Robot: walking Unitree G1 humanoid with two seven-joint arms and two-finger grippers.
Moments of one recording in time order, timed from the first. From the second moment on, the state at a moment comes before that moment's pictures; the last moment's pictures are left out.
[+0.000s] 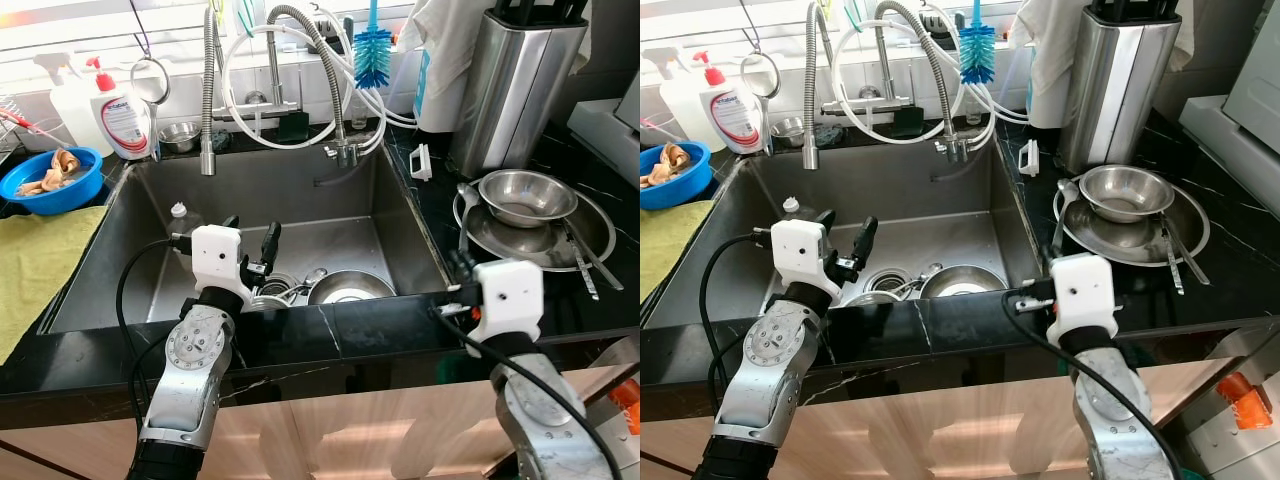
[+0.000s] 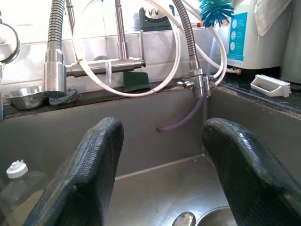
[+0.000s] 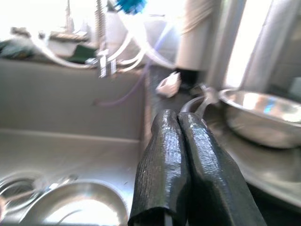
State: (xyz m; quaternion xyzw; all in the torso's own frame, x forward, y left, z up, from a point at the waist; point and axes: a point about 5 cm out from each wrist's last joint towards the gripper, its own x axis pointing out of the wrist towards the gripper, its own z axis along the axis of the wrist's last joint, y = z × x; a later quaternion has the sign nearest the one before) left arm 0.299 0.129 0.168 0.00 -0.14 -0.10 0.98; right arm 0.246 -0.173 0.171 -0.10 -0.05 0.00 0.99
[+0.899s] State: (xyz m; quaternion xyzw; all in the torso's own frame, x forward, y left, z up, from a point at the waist) left arm 0.300 0.128 0.166 0.00 -0.14 -0.11 0.98; right arm 0.250 -0.185 0.203 -0.04 -0.14 -0.06 0.99
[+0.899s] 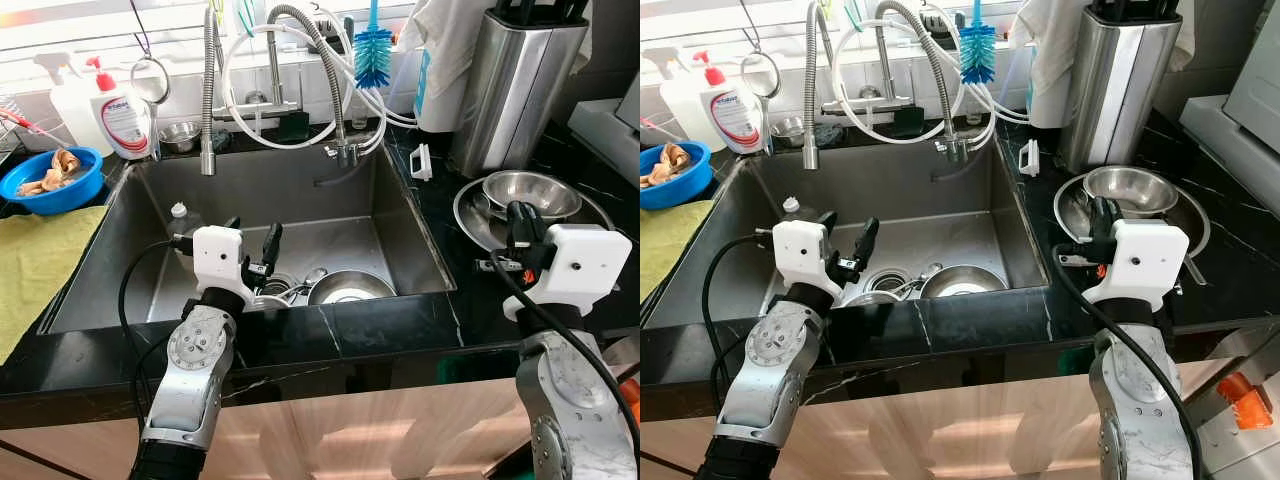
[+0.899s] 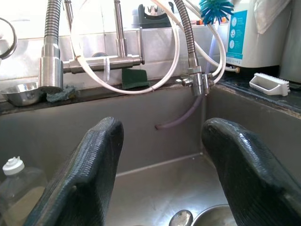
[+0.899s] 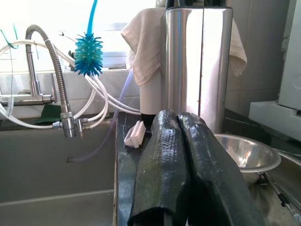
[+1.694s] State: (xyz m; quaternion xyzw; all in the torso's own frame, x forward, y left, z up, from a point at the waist) left arm 0.301 0.126 0.163 -0.01 -0.13 -0.10 0.99; right arm 0.258 -0.190 0.250 -0.06 -0.21 -0.07 0.97
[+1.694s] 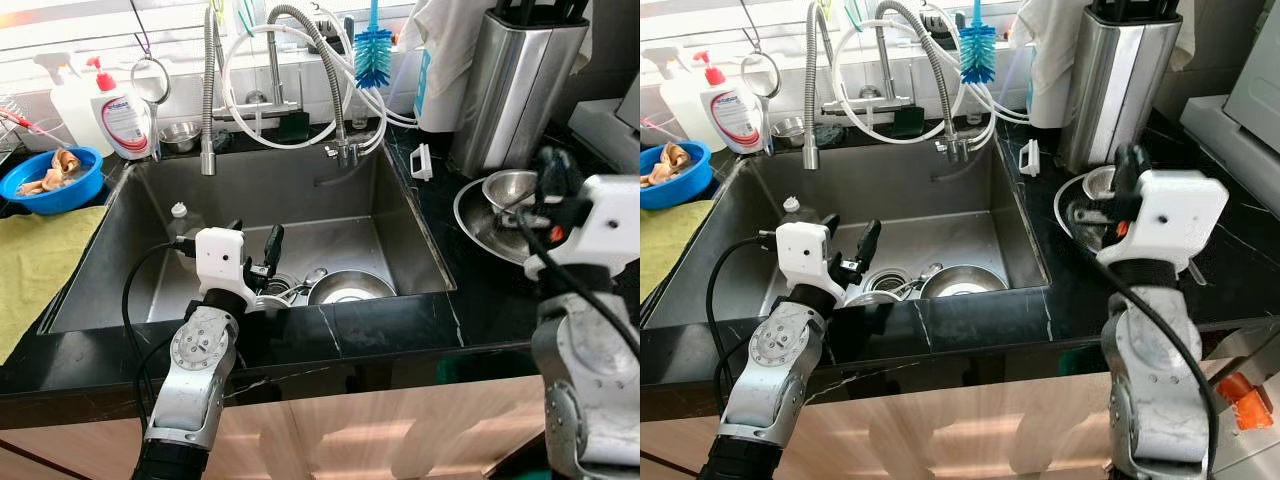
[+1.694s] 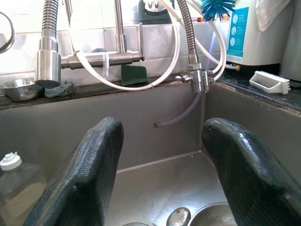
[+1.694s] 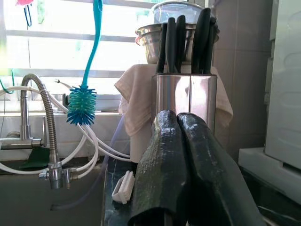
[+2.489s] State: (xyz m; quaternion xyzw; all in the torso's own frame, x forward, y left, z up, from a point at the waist) left arm 0.302 0.127 0.165 -0.01 -0.14 -0.10 0.99; right arm 0.253 -0.204 0.225 -0.04 -0.15 -0.10 0.98
